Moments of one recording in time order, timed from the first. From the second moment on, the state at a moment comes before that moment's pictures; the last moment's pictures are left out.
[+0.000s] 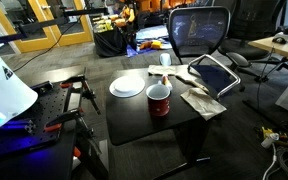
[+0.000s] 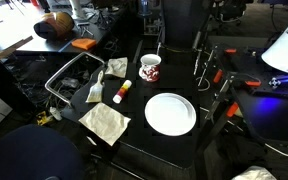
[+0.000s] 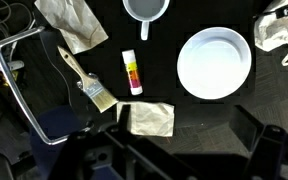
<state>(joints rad) 0.16 -0.02 0.00 -2.32 -0.05 2.34 -0.95</state>
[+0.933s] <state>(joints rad) 0.09 0.28 0.09 -2.19 -0.02 2.50 -1.15</state>
